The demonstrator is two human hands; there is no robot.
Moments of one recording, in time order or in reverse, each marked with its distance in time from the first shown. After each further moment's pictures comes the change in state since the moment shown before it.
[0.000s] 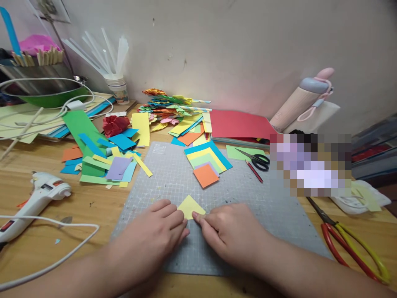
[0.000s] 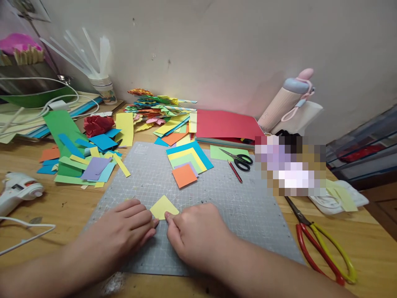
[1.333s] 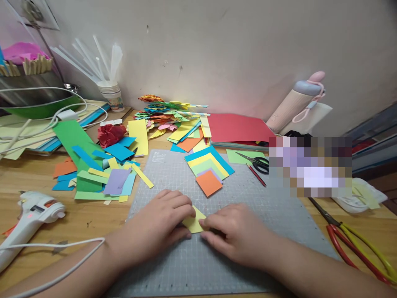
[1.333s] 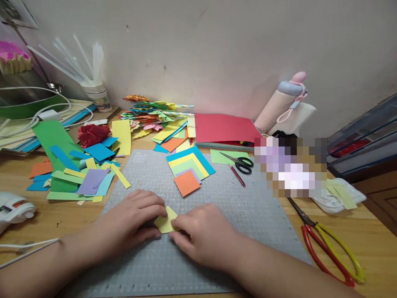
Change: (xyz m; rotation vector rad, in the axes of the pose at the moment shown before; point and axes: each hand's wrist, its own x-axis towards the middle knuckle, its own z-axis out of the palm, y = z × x) left_hand 0.016 -0.047 -0.008 -0.343 -0.088 -0.035; right_hand 0.011 0.018 0.012 0.098 0.059 -0.132
